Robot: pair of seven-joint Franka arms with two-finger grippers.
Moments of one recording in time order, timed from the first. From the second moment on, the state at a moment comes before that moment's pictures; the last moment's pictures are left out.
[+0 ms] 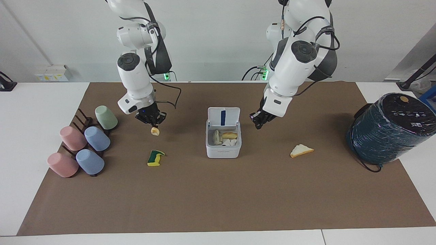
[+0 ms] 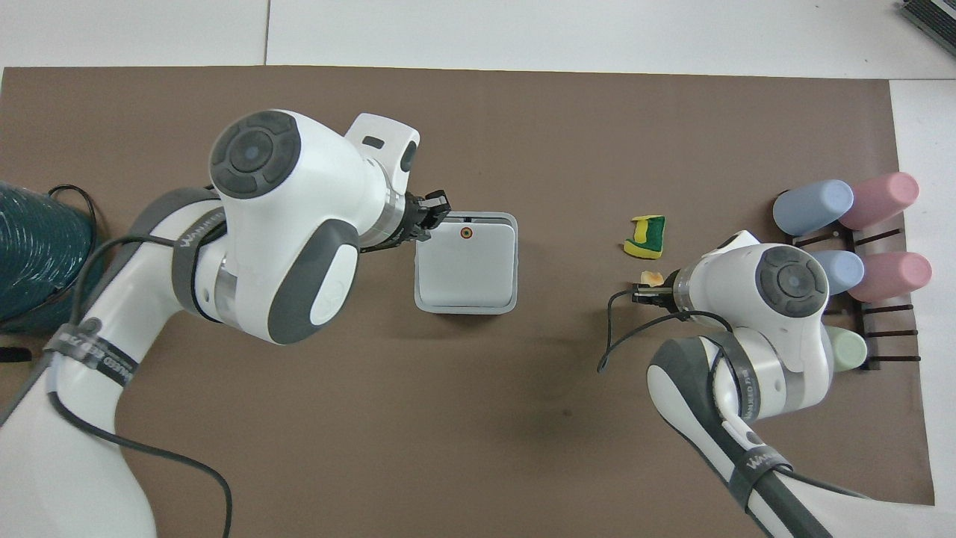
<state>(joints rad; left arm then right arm) -0.36 0.26 -0.05 -1.53 -0.11 1.85 -0.66 0.26 -0.04 -0.05 -2.15 0.02 2.17 0.30</state>
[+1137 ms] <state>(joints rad) -0.14 0.24 -0.04 -1.83 -0.03 2.17 -0.04 0.45 0.18 -0.02 -1.86 0.53 2.31 0.59</state>
